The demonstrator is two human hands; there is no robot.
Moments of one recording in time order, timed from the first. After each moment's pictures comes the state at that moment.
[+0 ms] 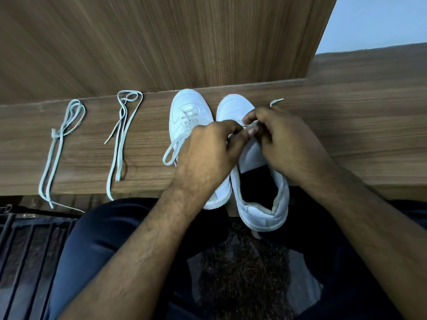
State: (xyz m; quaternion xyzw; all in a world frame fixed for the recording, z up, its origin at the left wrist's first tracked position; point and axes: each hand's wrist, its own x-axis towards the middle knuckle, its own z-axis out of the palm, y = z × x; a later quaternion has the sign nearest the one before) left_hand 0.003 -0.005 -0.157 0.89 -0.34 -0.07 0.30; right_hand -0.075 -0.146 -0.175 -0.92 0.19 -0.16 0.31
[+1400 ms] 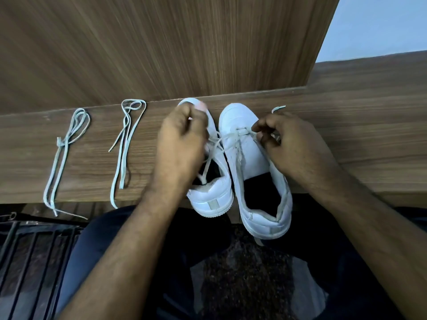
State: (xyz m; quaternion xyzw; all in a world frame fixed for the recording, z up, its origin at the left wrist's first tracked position) left_hand 0.022 0.012 -0.133 0.78 -0.21 -0.08 0.58; right_hand -0.076 -0.154 -0.175 -0.90 0.24 -0.17 0.33
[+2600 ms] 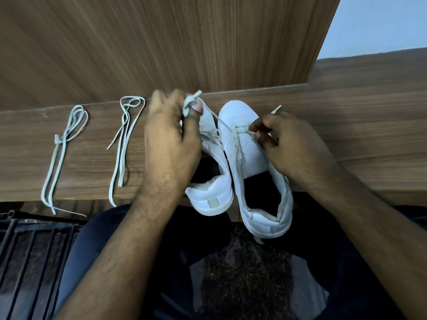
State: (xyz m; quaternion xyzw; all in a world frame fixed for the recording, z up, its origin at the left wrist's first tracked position) left_hand 0.030 0.023 -0.134 0.83 -0.30 0.14 0.44; right_hand -0.074 -0.150 -0.174 -0.91 0.23 -0.15 0.31
